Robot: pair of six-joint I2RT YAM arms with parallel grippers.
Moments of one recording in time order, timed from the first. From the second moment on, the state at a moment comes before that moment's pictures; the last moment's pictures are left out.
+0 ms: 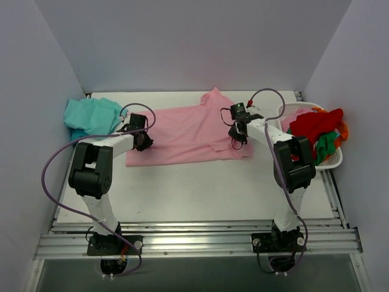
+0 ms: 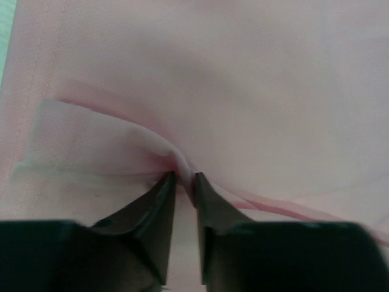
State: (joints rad) left arm -0.22 1.89 1.16 -0.22 -0.18 -0.77; right arm 0.32 1.94 1.37 -0.46 0.30 0.83
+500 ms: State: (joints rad) left arm -0.22 1.90 1.17 -0.16 -0.12 -0.78; right arm 0.10 2.34 1.78 -0.43 -0.29 1.05
